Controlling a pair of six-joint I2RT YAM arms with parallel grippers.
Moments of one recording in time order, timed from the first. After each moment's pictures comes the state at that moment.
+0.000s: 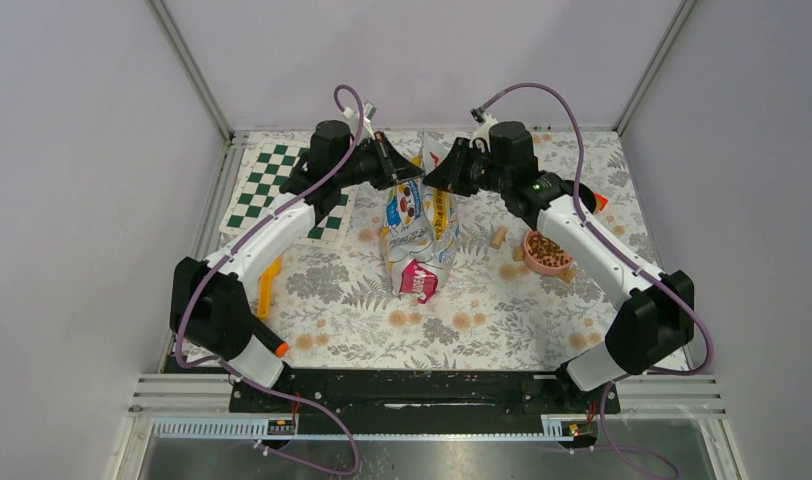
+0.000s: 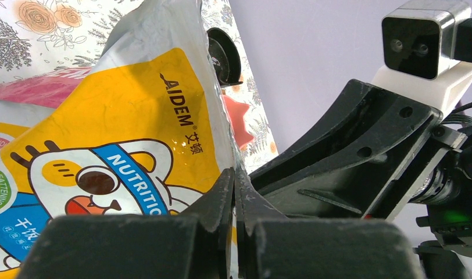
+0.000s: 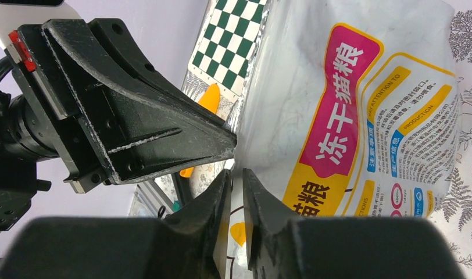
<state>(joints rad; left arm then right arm) -0.43 1.58 1.33 -0.03 0.55 -0.85 0.50 1.52 1.36 -0.25 -0.37 0.68</state>
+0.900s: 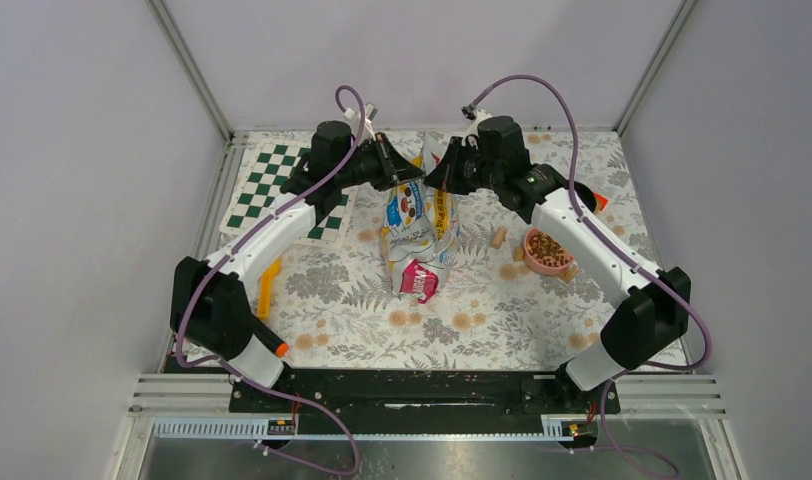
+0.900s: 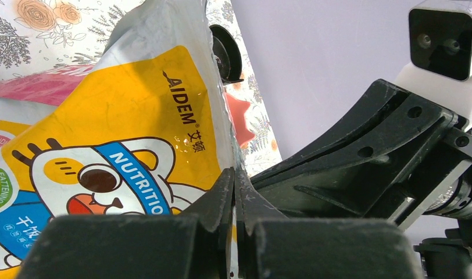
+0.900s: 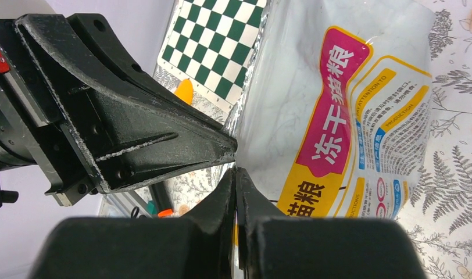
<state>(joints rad) -0.43 1.58 1.33 -0.04 0.56 -0.84 0.53 1.56 1.47 -0.40 -0.26 0.59</state>
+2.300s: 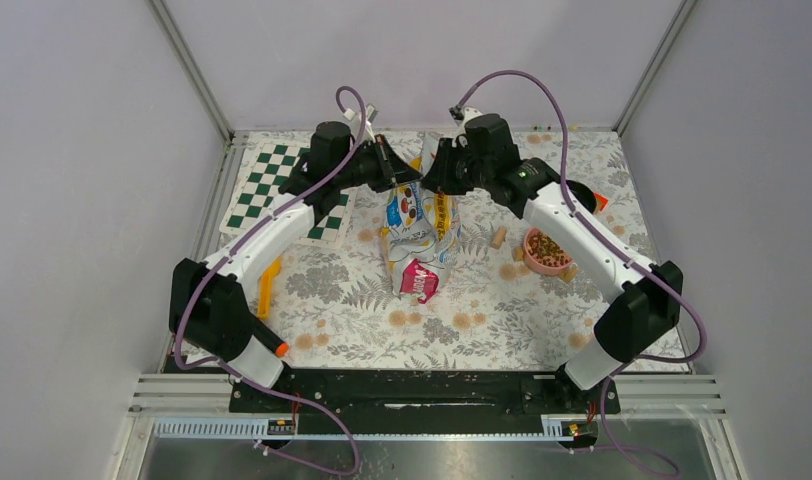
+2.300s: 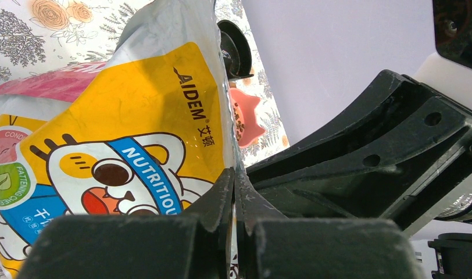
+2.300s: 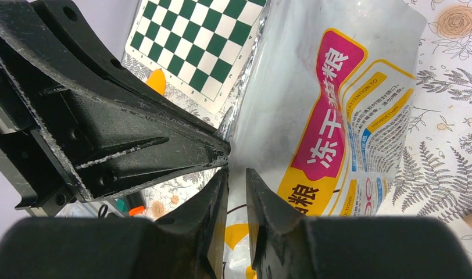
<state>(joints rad) -0.43 1.57 1.33 -0.07 0.55 -0.79 0.58 1.60 1.55 -0.51 -0.17 0.51</state>
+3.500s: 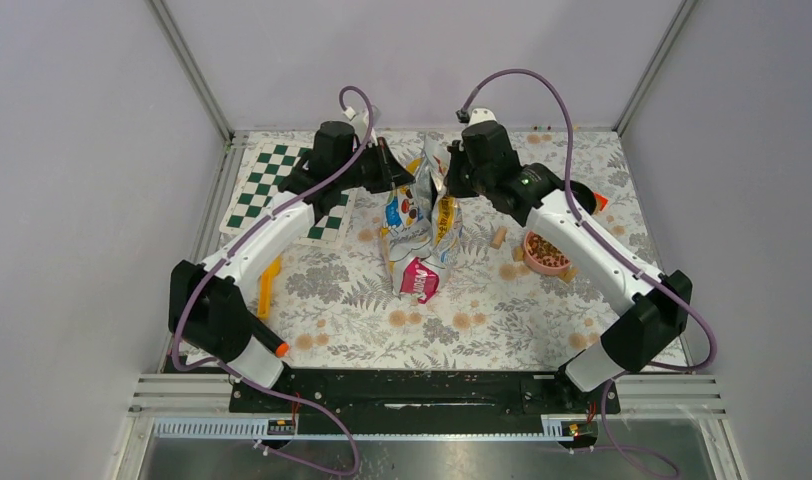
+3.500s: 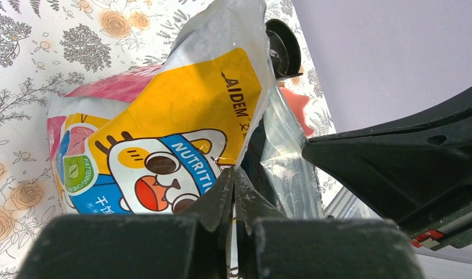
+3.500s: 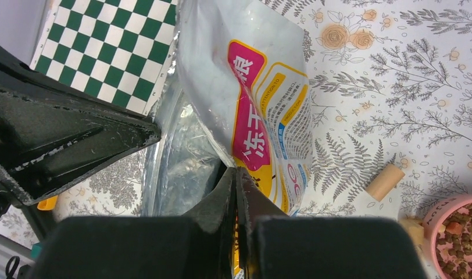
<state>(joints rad) -0.44 1.57 1.36 -0.20 0.41 -0.61 0.62 1.56 1.55 -0.60 0.16 0.41</state>
